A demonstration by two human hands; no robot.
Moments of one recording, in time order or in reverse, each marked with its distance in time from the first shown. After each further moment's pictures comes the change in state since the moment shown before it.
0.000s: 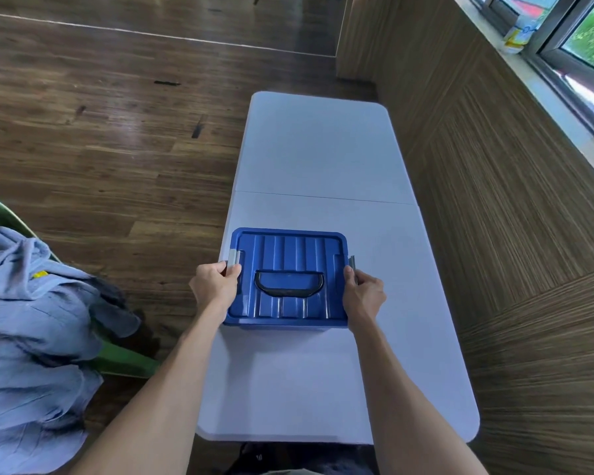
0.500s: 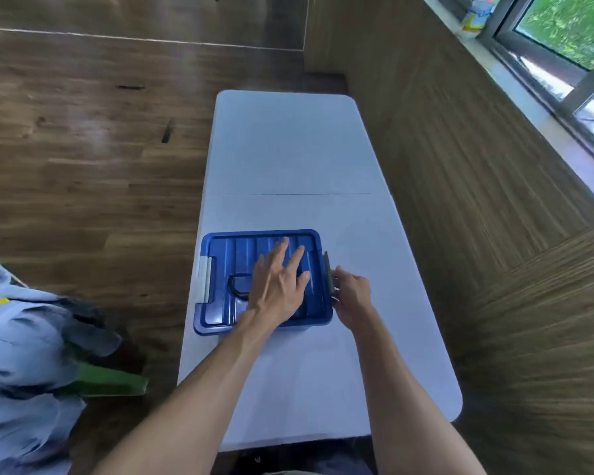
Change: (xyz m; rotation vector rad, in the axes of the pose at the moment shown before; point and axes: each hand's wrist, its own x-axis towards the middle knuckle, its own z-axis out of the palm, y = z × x) left_hand -0.064 0.043 0.090 0.657 -0.341 0.905; right_hand 0.017 0.008 -0.026 0.359 -0.276 0.317
